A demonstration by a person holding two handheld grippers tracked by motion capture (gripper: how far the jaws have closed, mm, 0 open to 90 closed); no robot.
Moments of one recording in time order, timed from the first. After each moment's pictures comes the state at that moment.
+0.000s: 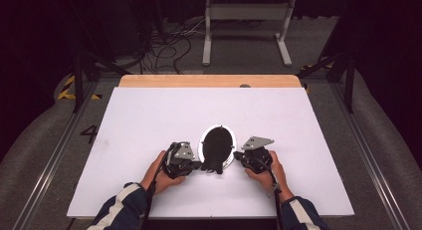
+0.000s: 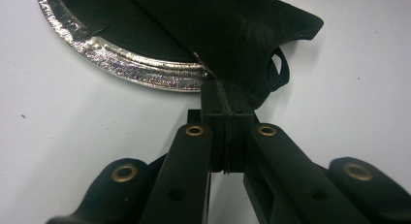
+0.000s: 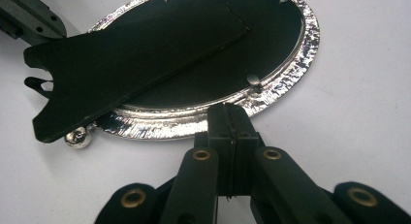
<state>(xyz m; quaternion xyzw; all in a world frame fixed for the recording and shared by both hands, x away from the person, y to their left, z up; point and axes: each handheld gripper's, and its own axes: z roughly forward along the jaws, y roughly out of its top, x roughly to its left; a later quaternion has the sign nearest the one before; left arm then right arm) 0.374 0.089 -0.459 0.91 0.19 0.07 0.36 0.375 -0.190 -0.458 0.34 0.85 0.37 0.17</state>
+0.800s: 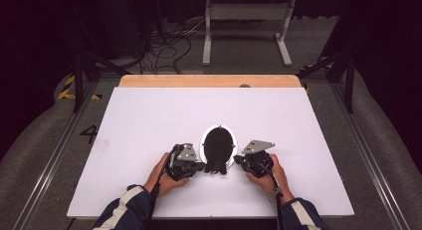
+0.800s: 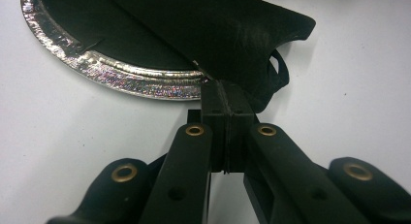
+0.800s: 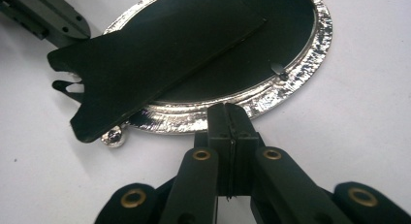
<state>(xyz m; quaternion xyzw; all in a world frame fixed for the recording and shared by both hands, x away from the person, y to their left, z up) 0.370 0.081 -0.462 0.90 0.19 0.06 0.38 0.364 -0.190 -0.458 0.33 0.86 0.36 0.16</state>
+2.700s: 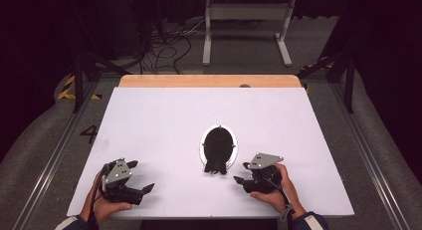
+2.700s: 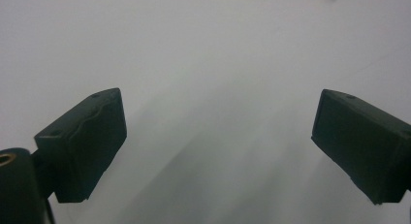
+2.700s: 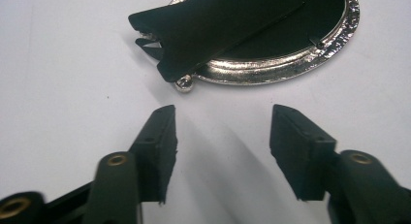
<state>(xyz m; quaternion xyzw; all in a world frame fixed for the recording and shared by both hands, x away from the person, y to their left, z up) 0.307 0.240 -0.459 0.85 0.30 0.16 0.40 0.318 -0.200 -0.446 0.30 0.87 0.36 0.15</state>
